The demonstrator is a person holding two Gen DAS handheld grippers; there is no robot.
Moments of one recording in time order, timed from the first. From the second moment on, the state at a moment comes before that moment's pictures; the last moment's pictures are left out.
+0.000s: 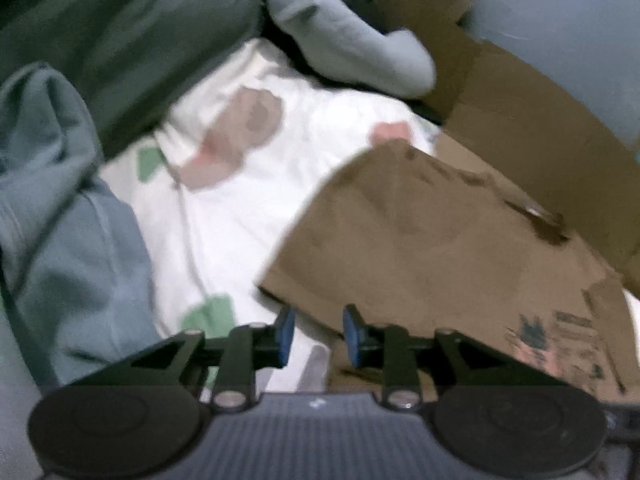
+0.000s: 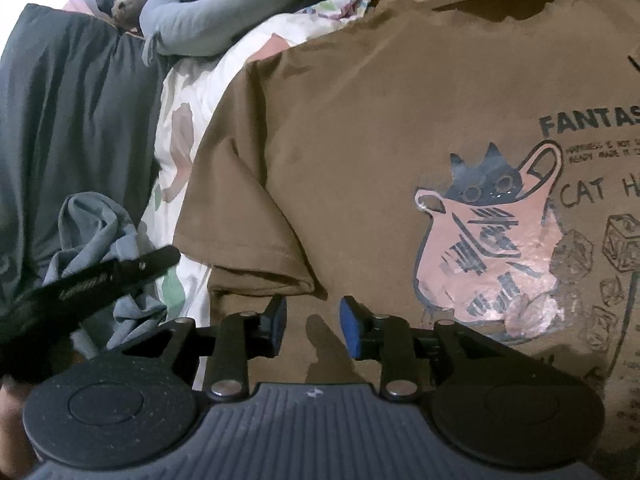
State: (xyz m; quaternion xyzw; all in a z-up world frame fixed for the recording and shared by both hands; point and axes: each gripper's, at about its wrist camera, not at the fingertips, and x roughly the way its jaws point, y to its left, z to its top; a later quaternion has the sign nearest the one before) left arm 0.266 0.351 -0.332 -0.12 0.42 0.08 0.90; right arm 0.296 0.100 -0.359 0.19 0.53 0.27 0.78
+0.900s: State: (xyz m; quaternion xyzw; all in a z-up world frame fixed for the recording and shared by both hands) left arm 0.308 0.359 -0.349 -0.09 0.44 0.11 0.89; right arm 0.289 0.082 -0.353 0.18 0.51 0.27 0.80
